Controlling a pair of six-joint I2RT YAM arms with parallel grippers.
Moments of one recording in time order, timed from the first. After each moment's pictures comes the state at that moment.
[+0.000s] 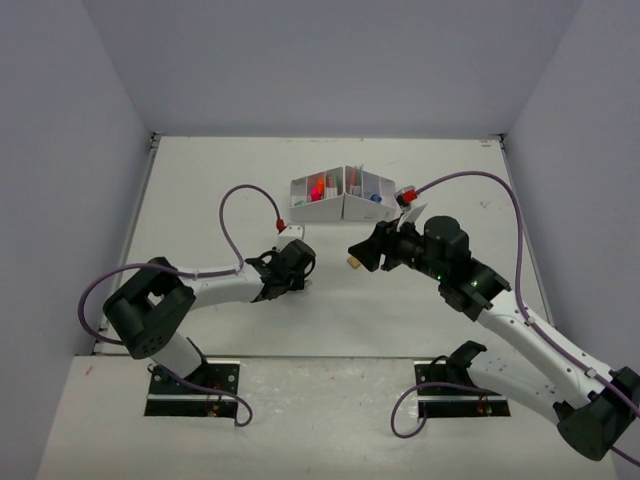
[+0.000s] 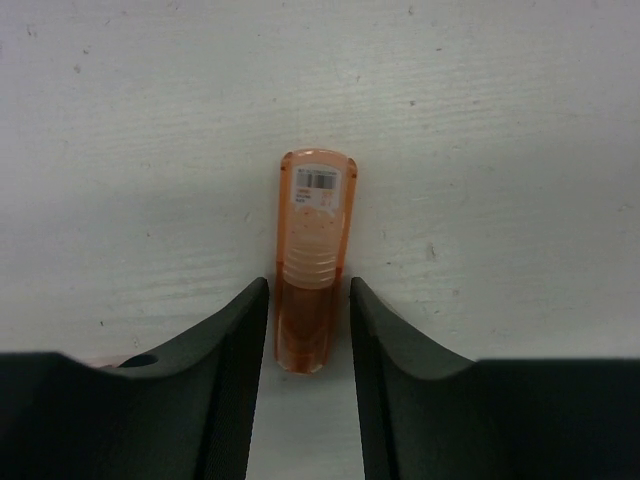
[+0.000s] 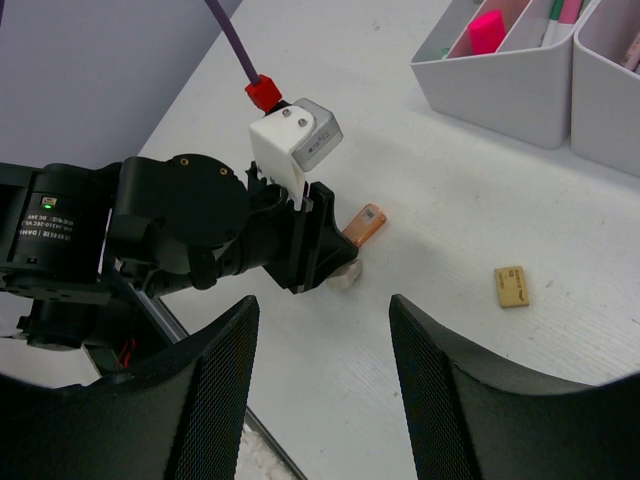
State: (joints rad) left arm -0.84 1.56 0.73 -0.15 -0.42 -0.64; right arm 0.65 0.90 0.78 -0.19 -0.20 0.46
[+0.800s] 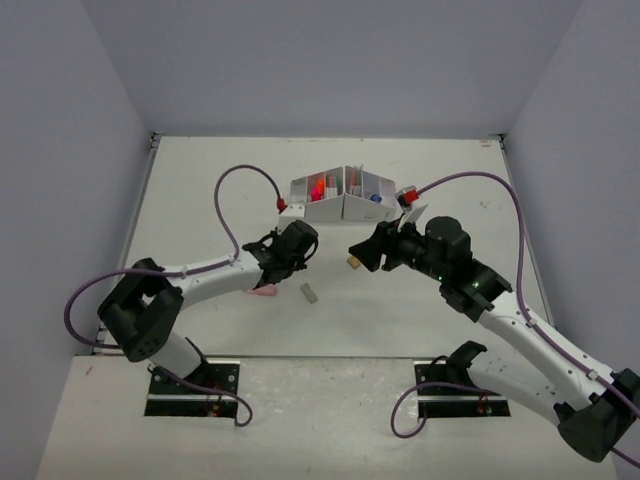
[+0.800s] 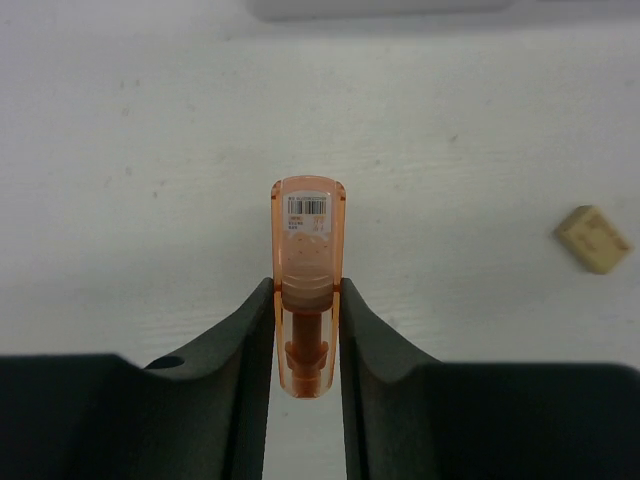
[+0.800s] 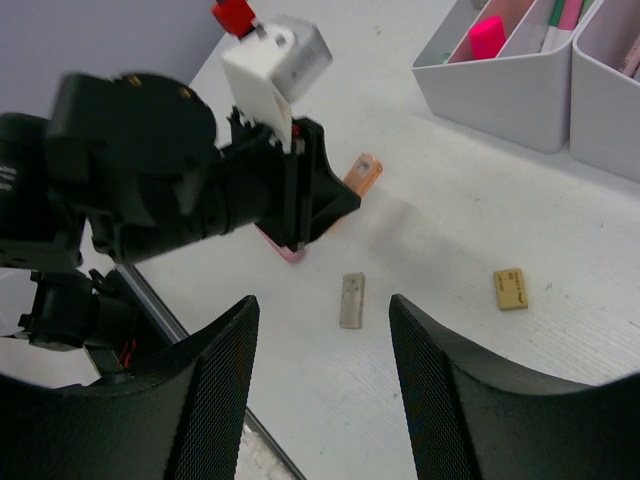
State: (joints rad) left arm -0.82 1.56 0.86 -0.23 -0.51 -0.59; right arm 0.65 0.89 0.78 -0.19 -0.20 0.45
